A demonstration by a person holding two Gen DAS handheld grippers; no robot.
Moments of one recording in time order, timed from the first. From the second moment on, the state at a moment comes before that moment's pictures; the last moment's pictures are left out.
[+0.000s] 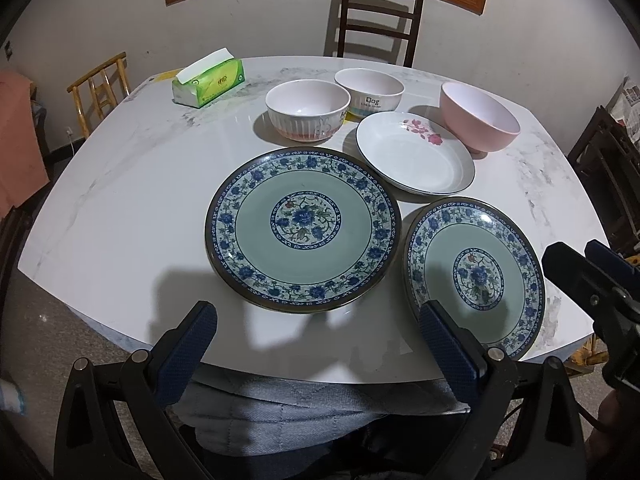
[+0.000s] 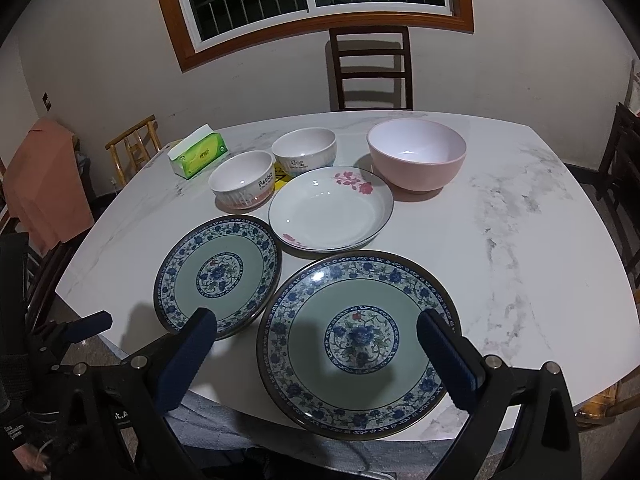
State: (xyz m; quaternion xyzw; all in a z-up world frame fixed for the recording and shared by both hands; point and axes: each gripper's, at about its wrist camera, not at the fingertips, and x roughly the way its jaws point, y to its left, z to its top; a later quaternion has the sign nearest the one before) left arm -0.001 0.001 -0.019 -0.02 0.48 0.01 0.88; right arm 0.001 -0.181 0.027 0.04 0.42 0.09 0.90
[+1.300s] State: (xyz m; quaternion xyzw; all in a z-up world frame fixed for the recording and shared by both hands) left arm 0.055 0.140 -0.031 -0.22 0.53 0.01 0.82; right arm 0.130 -0.145 -0.032 0.10 0.56 0.23 0.79
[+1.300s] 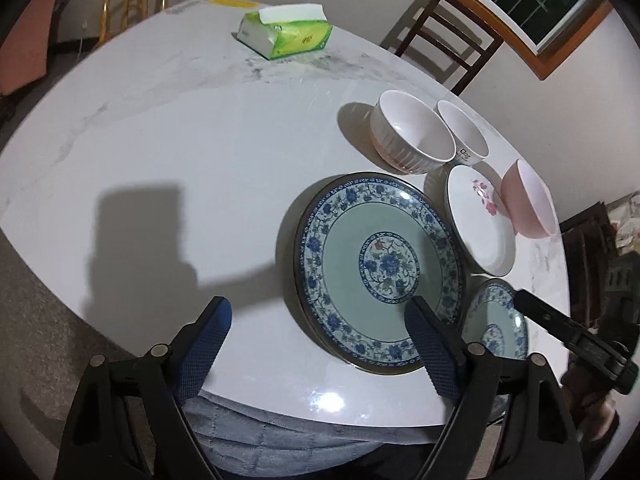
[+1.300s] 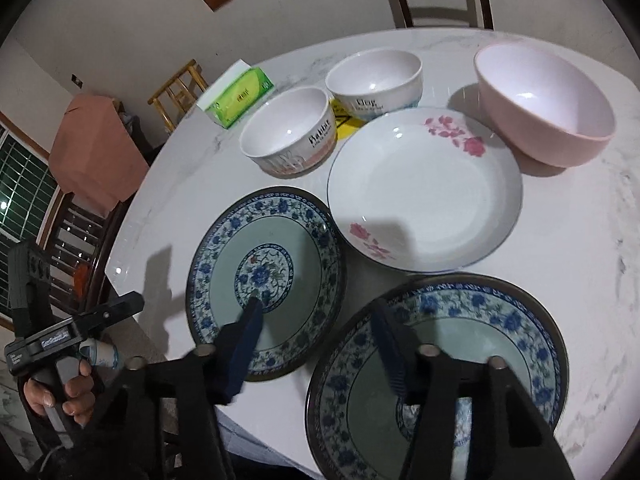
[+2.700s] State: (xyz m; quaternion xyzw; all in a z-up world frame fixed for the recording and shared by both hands) left arm 0.102 0.160 -0.091 -0.23 0.58 -0.03 0.78; right arm 0.169 -0.115 -0.084 0.07 0.60 0.23 0.76
